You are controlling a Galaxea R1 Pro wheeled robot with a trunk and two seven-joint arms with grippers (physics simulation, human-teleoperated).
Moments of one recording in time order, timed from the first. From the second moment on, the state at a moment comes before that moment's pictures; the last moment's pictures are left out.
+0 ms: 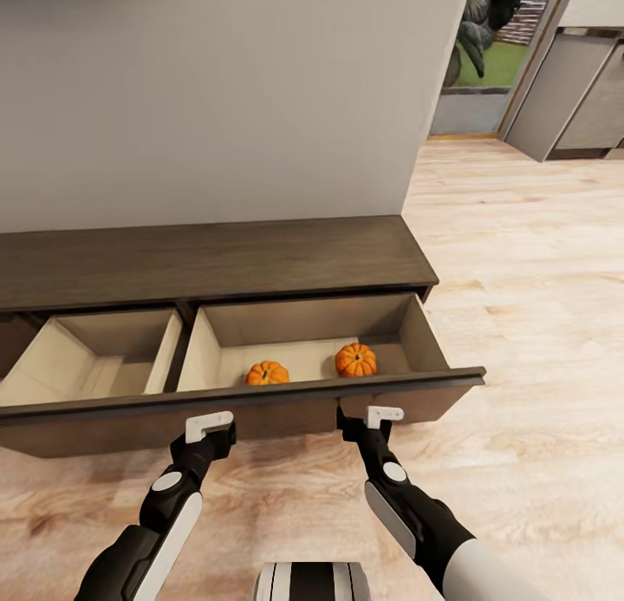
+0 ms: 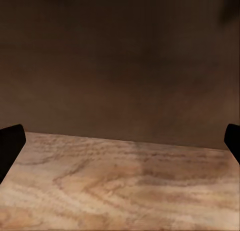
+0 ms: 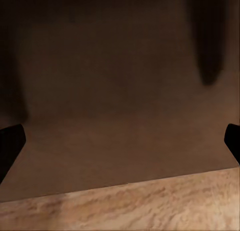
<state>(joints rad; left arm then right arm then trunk) -0.28 0.06 -0.24 -1.39 0.35 0.39 0.43 -0.59 0.03 0.60 -0.75 -0.52 -0.18 -0.32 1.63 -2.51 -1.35</state>
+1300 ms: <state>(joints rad) -0.28 0.06 -0.24 -1.39 0.35 0.40 0.42 -0.59 0.02 0.60 -0.75 -0.52 -0.19 -0.32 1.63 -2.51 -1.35</state>
